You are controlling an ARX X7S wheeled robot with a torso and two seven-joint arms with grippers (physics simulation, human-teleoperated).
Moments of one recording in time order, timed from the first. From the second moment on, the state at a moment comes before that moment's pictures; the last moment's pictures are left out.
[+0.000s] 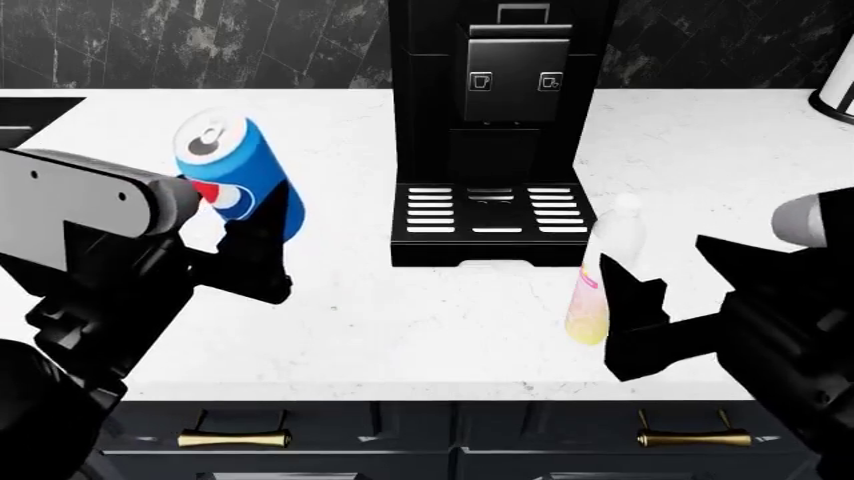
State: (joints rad) left arm -0.65 -0.61 -0.11 0.74 -1.22 -1.11 -0.45; right arm 0.70 0.90 0.07 -0.70 1.97 1.13 1.02
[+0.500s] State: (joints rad) left arm -0.66 -0.61 -0.09 0.77 -1.23 -1.10 -0.45; right arm 0.76 0.78 -0.07 -0.59 1.77 1.19 0.90
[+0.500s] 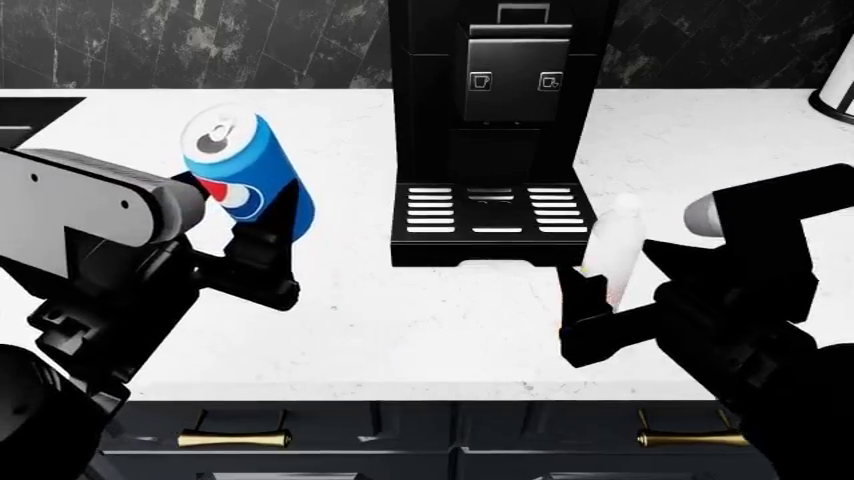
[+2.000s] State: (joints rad) left arm -0.64 -0.65 -0.11 0.79 -1.29 -1.07 -0.50; right arm 0.82 0.68 -0.01 -0.81 1.59 1.06 0.88
